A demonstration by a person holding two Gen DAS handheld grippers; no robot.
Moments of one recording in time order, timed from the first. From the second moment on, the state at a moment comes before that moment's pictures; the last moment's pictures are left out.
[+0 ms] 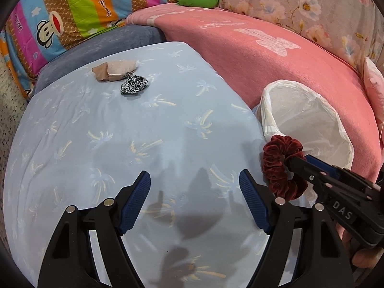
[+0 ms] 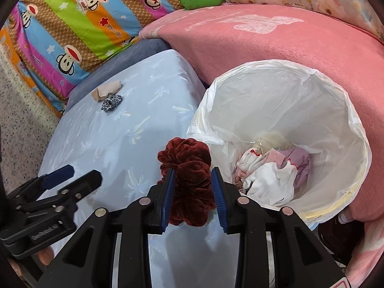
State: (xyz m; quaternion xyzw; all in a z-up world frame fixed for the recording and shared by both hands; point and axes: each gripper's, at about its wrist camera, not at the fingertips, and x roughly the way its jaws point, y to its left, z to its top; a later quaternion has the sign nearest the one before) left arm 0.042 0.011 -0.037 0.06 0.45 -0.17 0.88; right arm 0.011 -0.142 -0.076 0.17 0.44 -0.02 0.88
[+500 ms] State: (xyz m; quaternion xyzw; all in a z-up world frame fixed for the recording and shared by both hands) left arm 0.044 0.012 -0.027 0.04 0.44 -0.18 0.88; right arm 0.003 -0.188 -0.015 0.18 0.36 -0.09 0.91
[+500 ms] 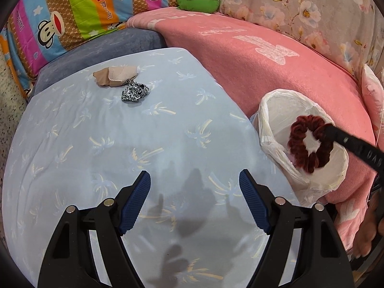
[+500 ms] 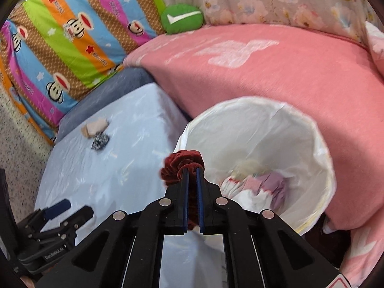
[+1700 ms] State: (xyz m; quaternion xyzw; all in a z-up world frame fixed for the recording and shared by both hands) left arm 0.061 0.069 -0.013 0.00 0.42 -0.14 0.90; right arm 0.024 -0.097 0.000 0.14 0.37 -0.02 0.92
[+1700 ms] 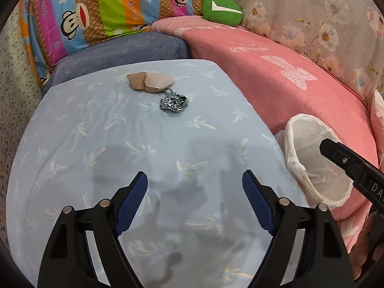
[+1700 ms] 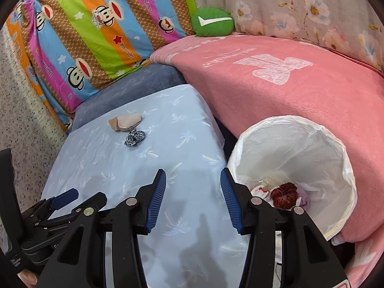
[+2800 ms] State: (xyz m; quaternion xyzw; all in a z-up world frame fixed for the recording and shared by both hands) left arm 0.181 0.168 -0.019 -0.04 0.42 -0.06 0.90; right arm 0.179 0.032 -0.043 0.11 0.43 0.05 0.89
